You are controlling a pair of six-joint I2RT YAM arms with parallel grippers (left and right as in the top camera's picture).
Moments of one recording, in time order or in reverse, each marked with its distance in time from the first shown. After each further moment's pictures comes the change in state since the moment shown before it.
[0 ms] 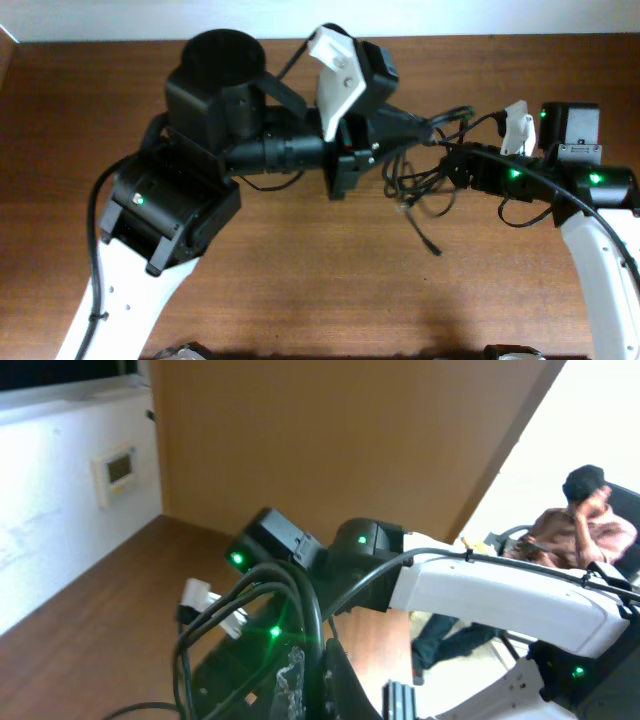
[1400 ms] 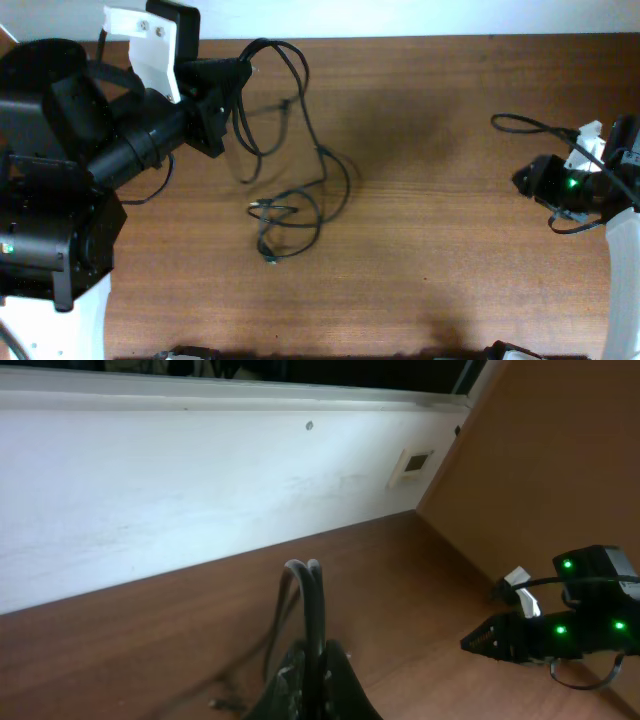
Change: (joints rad) left arm 0.459 -0.124 0.000 -0.253 -0.282 -0.052; right arm -0.306 0.013 0.000 -0.093 0.013 -0.079
